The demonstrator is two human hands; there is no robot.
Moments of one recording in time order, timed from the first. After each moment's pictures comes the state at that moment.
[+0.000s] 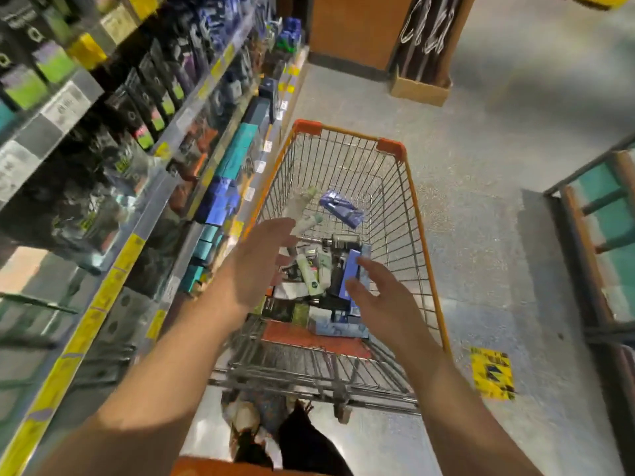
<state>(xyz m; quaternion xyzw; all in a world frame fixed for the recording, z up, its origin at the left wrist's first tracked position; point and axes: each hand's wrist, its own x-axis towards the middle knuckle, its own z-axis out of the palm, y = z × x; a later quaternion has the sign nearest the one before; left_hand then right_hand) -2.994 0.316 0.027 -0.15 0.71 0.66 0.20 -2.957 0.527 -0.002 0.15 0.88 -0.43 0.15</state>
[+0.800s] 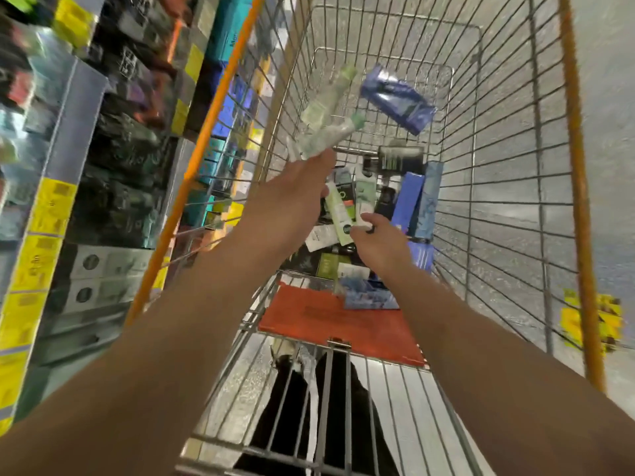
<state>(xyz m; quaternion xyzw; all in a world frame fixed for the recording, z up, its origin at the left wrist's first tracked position) -3.118 0.389 -0.152 -0.25 0.78 0.49 0.28 -3.094 0.544 -0.317 0.21 0.83 -0.41 0.32</state>
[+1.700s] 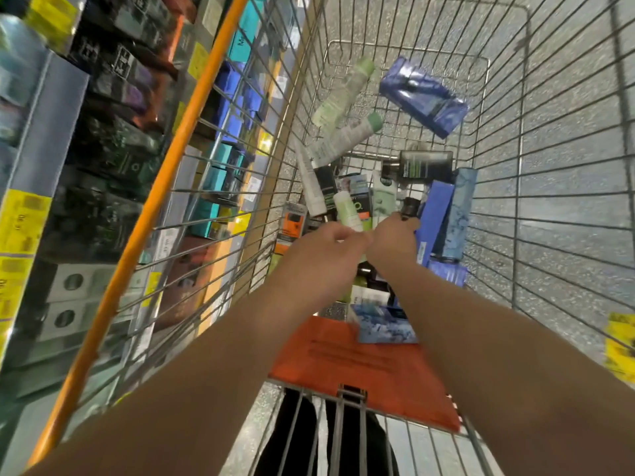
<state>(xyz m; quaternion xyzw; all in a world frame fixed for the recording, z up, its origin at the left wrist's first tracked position) -3.109 0.404 -0.226 -0.24 0.79 0.42 0.38 -3.145 0.523 -0.428 0.23 0.91 -0.18 0.30</state>
